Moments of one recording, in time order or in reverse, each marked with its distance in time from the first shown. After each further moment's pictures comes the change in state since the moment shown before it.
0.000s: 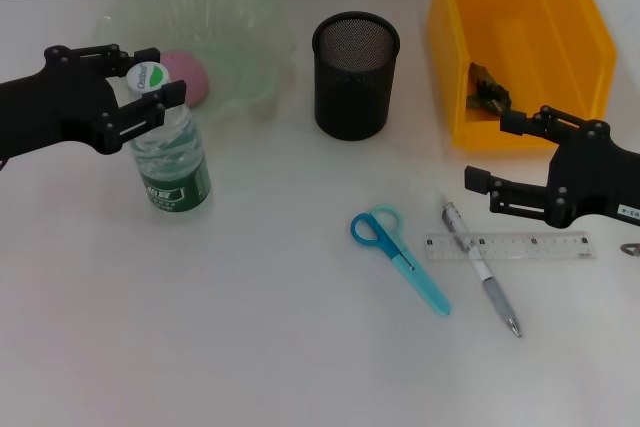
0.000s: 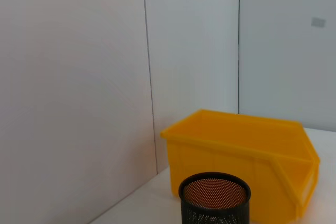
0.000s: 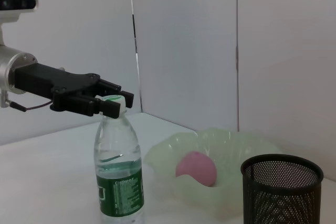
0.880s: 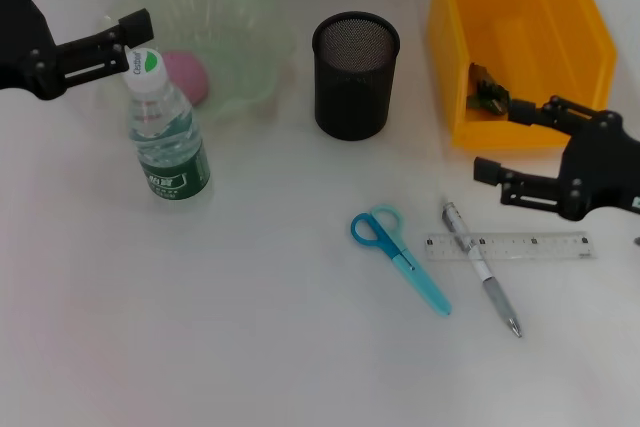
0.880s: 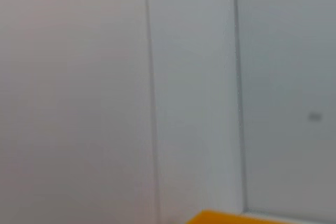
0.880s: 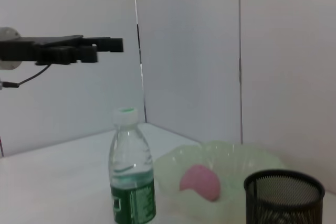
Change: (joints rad) left arm 0.084 0.001 -0.035 0.124 -0.222 0.091 -0.008; right arm -0.003 0.000 0.032 -0.024 0.000 -0.045 0.016
